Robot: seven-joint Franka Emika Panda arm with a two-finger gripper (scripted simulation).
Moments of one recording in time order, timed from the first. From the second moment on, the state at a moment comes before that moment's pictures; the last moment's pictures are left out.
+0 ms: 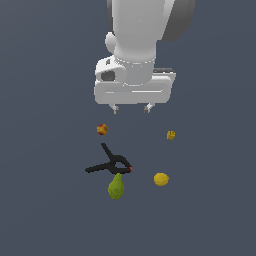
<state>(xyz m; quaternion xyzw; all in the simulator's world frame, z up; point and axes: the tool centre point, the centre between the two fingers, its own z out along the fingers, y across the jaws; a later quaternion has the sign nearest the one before) 0.011 0.011 0.327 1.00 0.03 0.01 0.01</state>
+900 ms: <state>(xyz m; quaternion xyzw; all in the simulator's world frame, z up) 0.101 -0.011 0.228 0.99 -0.12 0.00 0.00</state>
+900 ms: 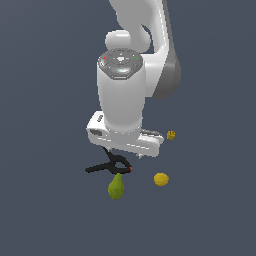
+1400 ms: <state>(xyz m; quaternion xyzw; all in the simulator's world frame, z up) 0.142 -0.030 0.147 0.98 -0.21 0.00 0.00</state>
